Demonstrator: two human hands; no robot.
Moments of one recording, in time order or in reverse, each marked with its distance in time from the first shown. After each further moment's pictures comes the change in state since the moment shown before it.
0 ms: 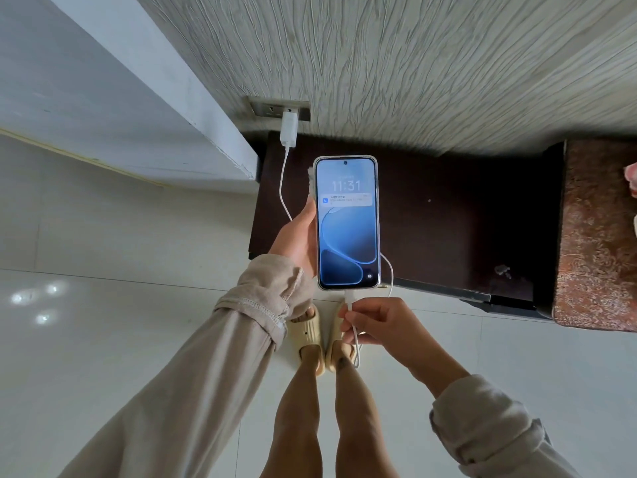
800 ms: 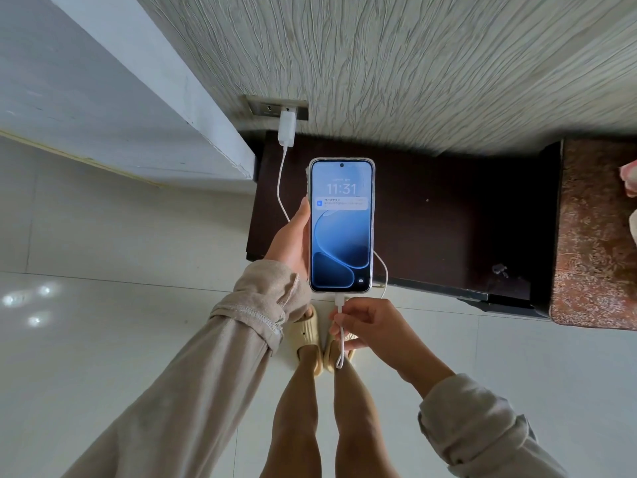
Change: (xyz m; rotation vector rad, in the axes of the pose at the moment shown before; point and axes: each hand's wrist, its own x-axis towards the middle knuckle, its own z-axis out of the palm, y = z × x) left_hand 0.014 -0.009 -0.021 -0.051 -0.007 -0.017; right_hand 0.005 0.000 0.014 -0.057 0.030 0.027
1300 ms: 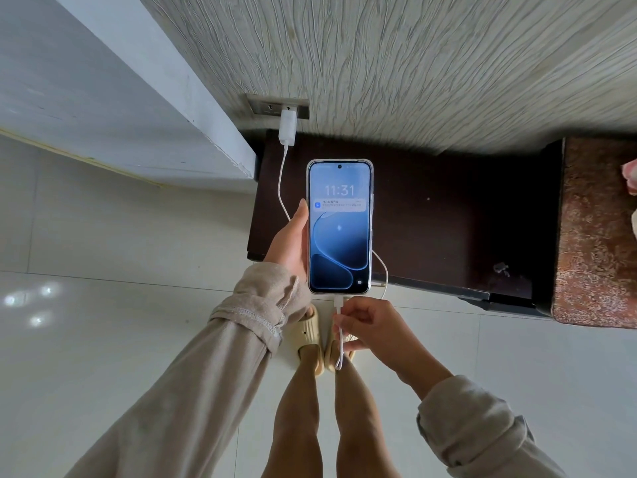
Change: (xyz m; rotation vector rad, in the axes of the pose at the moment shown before) left_hand 0.004 -0.006 -0.009 0.027 0.059 0.014; right_hand 0.000 0.005 0.004 0.024 0.043 0.005
